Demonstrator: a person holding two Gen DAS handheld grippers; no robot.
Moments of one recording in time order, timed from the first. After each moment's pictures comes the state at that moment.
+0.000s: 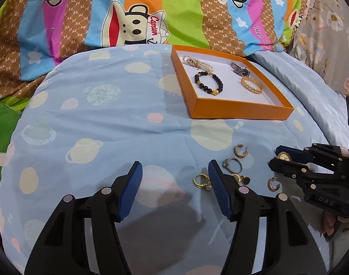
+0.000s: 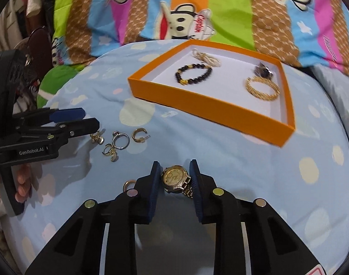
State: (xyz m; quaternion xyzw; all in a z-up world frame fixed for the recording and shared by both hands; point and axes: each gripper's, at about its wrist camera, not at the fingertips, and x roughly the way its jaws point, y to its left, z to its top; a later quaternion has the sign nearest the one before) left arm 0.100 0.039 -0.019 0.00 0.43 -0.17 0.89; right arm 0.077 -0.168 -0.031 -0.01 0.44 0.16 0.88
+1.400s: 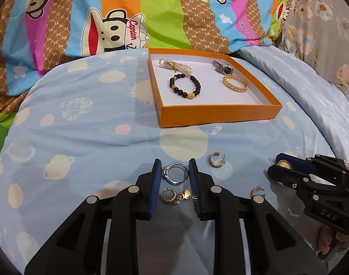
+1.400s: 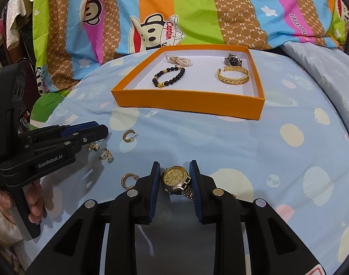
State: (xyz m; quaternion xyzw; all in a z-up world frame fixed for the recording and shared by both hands) left arm 0.105 0.007 -0.017 0.02 0.42 -0.19 0.89; right arm 0.061 -0.182 -0.026 0.05 0.42 0.11 0.90
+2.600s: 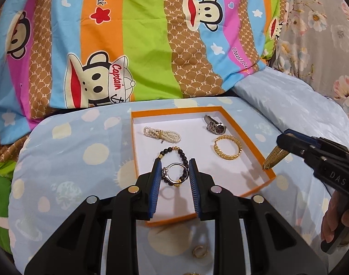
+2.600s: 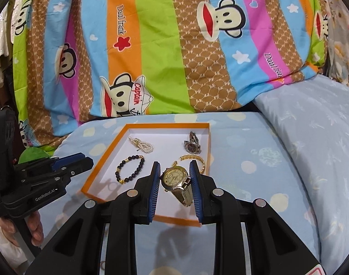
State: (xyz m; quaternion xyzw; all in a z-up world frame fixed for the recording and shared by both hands) left arm 0.184 -0.036 0.041 0.03 0.36 -0.21 0.91; right arm 0.147 -0.241 0.043 0.07 0.34 0.06 0.94
